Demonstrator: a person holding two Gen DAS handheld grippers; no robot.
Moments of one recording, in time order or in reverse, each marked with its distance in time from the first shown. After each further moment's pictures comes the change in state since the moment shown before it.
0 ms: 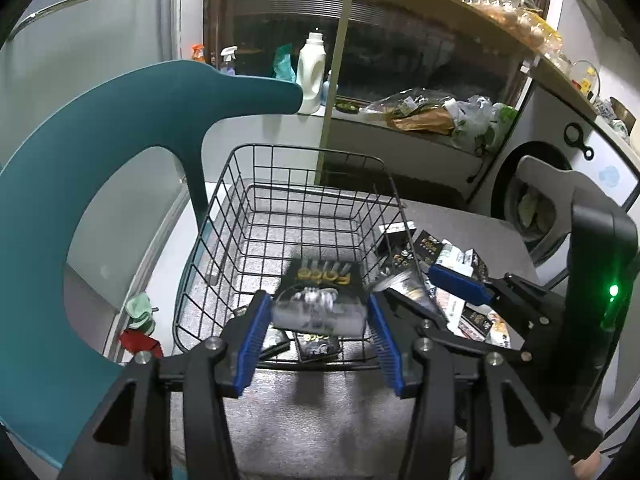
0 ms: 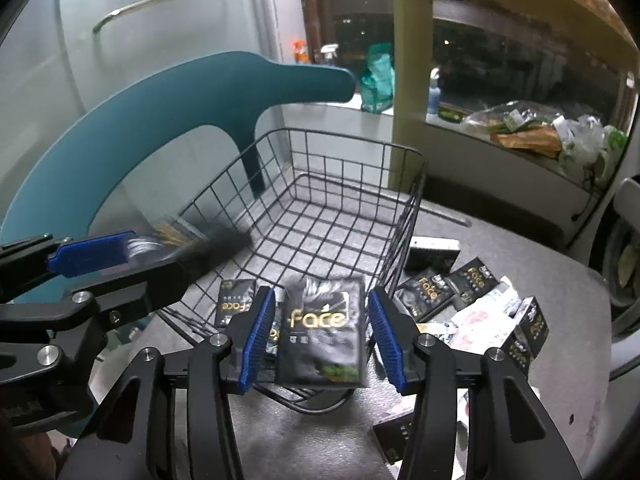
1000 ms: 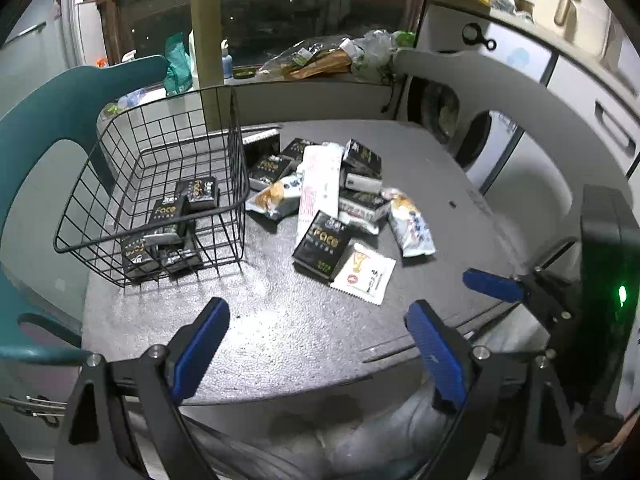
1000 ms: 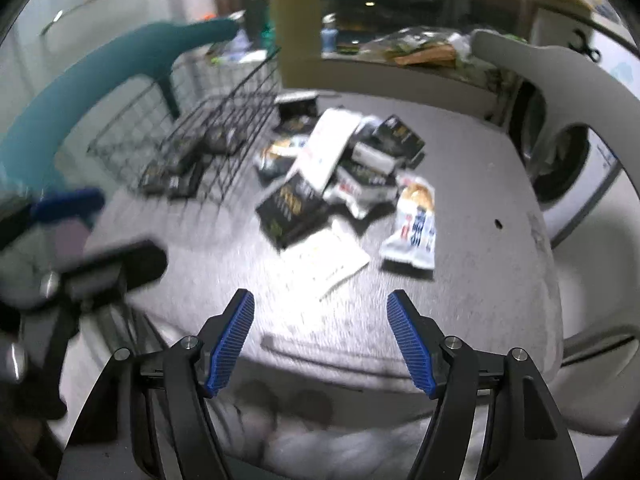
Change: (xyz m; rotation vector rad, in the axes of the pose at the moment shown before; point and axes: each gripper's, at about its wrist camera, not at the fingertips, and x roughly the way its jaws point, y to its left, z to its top) left arm -0.014 -0.113 -0.129 0.279 0.079 -0.130; right arm -0.094 -0.069 -0.184 0.177 0.142 -0.198
